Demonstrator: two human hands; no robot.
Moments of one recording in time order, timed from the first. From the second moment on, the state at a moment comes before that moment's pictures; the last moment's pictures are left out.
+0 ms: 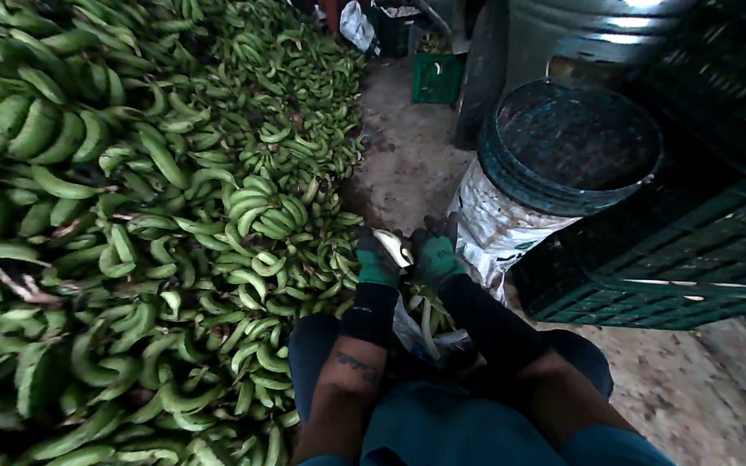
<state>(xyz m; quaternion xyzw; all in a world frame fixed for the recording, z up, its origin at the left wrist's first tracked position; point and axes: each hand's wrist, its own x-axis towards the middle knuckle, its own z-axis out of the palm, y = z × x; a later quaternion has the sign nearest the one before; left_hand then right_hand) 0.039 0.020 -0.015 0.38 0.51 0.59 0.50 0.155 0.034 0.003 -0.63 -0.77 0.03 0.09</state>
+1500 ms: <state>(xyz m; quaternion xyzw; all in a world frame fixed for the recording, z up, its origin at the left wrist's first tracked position) 0.027 0.018 -0.037 0.32 0.37 0.57 0.66 0.149 0.049 0.032 -0.65 -0.76 0.05 -0.03</state>
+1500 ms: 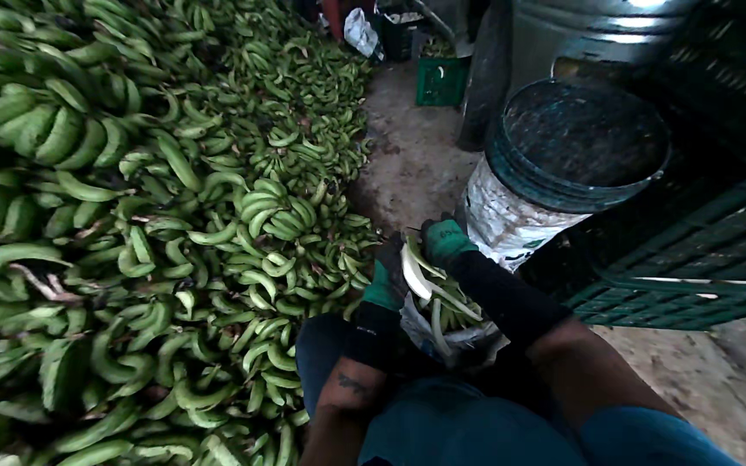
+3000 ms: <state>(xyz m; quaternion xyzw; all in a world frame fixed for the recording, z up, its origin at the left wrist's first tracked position) -0.033 0.042 -0.056 0.38 0.30 0.67 0.57 0.115 0.002 0.021 -0.48 -0.87 0.05 -0.05</state>
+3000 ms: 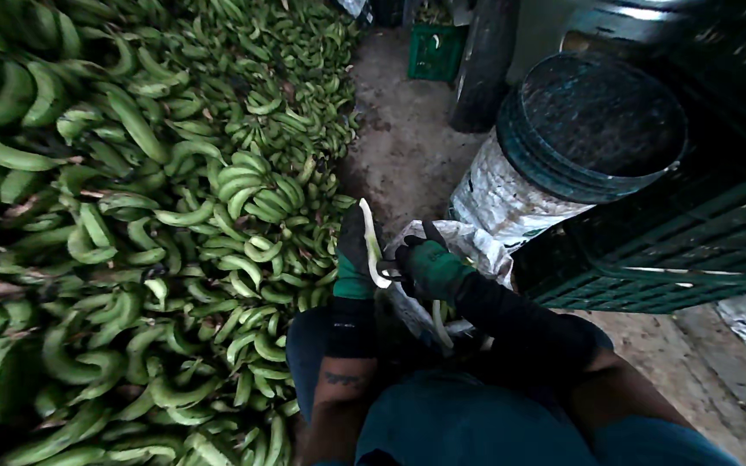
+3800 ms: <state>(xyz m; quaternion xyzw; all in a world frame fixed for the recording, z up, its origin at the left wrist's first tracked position) 0.006 0.011 -0.059 0.38 0.32 0.60 0.63 0.161 0.047 -0.004 -0.68 -0.70 0.23 0.07</state>
